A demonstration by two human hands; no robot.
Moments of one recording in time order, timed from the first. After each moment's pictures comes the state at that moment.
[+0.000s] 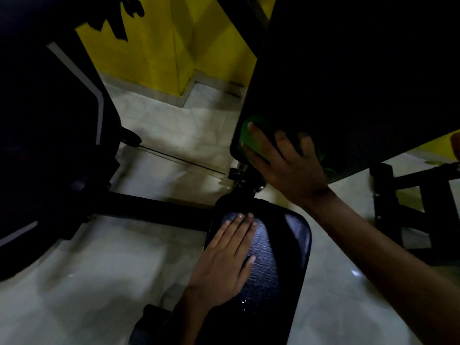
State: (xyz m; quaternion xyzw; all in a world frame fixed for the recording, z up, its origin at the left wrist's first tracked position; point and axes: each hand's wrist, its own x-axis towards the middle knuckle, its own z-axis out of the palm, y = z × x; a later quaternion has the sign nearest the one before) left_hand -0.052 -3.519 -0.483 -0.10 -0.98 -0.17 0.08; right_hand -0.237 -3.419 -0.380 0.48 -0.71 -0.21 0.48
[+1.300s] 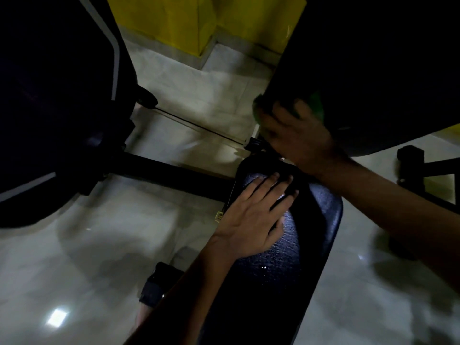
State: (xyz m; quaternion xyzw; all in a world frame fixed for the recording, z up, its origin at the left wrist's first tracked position) left_hand -0.070 -3.519 -0.485 -0.15 -0.97 -0.15 0.09; right_hand -0.240 -3.444 -0.422 0.58 -0.69 -0.30 0.30
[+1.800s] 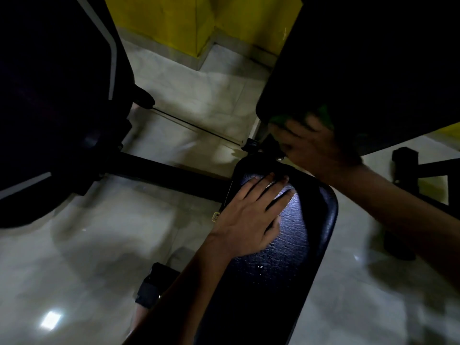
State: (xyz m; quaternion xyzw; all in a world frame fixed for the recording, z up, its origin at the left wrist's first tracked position) left_hand -0.069 -3.518 -0.484 -0.14 -0.97 -0.15 0.09; right_hand -0.242 -3.406 -0.423 0.63 -0.70 -0.26 0.24
